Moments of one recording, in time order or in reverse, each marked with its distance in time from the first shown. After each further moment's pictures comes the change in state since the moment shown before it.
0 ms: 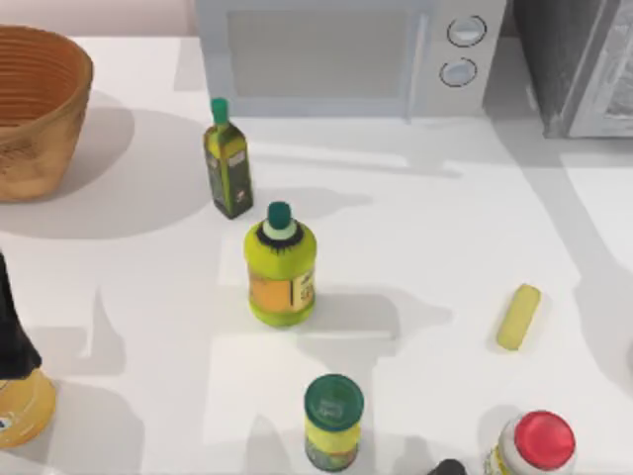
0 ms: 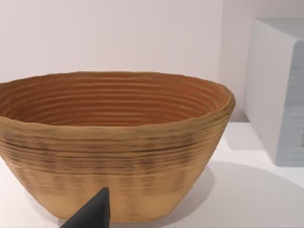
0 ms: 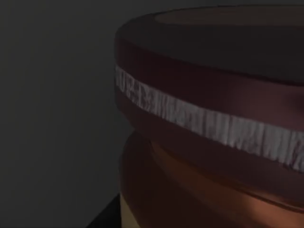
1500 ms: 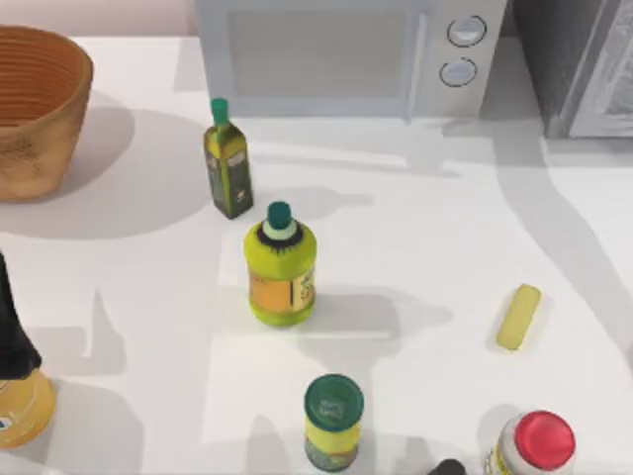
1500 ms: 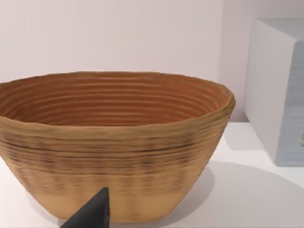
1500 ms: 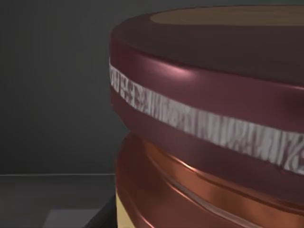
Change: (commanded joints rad) left arm 0.000 0.000 0.000 0.000 0.000 0.000; right arm 0.222 -0.443 -0.165 -0.279 0.212 0.001
